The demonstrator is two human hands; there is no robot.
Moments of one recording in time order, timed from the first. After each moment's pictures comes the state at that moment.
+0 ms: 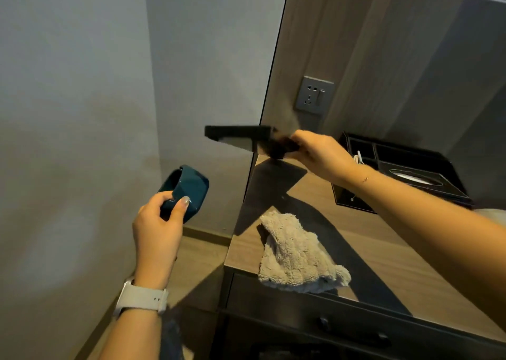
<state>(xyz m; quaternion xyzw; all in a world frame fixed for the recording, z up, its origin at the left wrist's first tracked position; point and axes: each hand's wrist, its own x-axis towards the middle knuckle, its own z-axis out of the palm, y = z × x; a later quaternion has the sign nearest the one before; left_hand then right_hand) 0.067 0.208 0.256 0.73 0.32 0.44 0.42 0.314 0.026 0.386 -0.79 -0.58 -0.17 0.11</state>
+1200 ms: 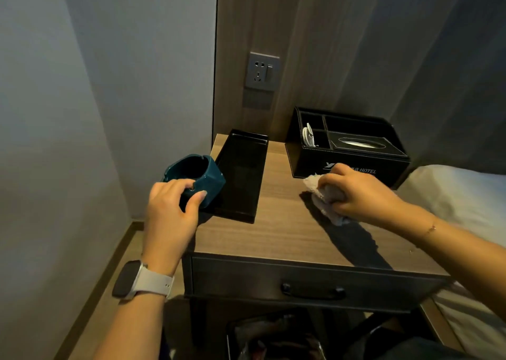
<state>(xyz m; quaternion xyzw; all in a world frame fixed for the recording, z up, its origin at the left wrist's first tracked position) 0.106 0.137 0.276 0.85 0.17 0.40 0.31 0.268 -0.143 0.356 -0.93 -0.37 -0.01 -0.04</state>
